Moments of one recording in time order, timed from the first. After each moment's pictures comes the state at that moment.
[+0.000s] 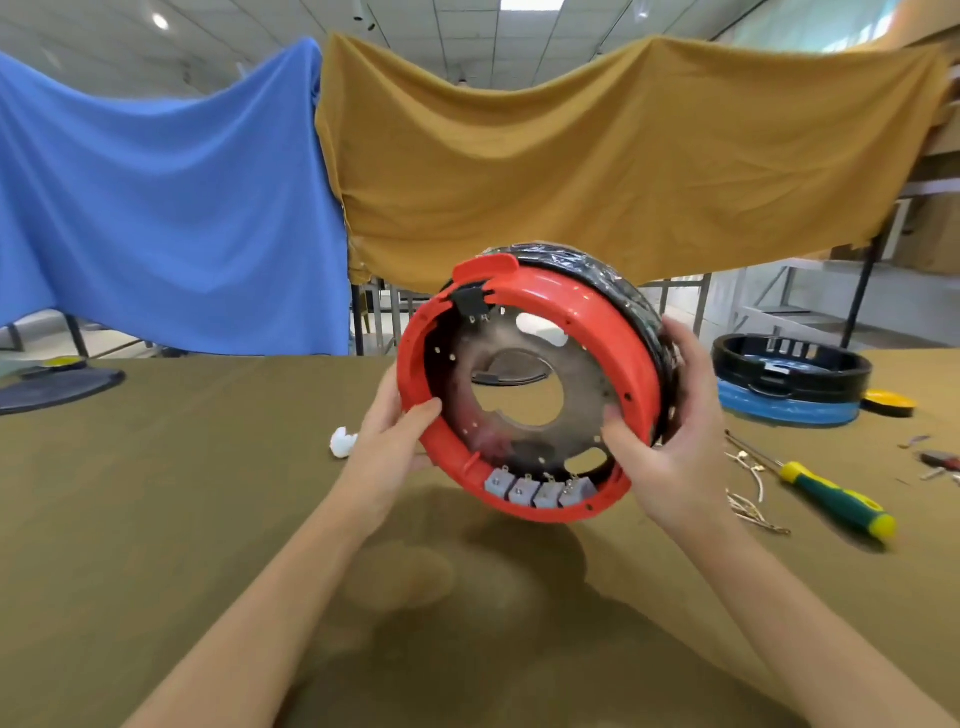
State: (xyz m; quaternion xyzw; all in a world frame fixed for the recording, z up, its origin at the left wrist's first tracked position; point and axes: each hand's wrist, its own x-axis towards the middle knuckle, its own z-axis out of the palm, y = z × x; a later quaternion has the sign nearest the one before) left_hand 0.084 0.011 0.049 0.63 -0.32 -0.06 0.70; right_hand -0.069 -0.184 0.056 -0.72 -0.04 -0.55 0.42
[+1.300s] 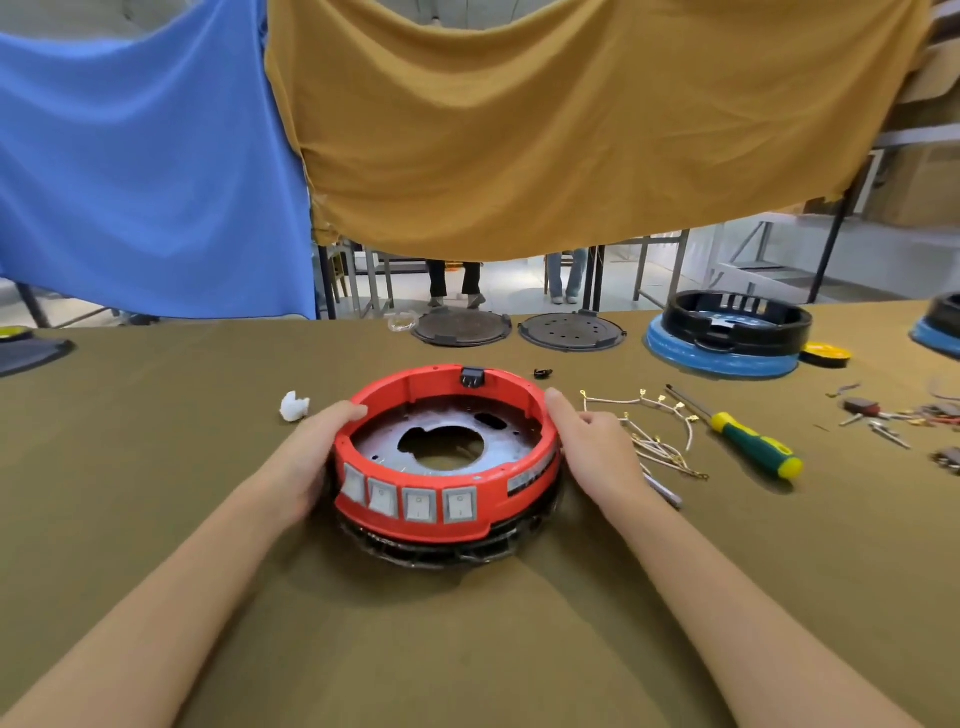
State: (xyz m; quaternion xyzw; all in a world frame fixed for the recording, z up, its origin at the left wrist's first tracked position) left_hand 0.078 0.021 0.029 0.69 -0.11 -0.22 0.68; right_hand -0.065 -0.211 0.015 -0.79 0.29 -0.25 0.47
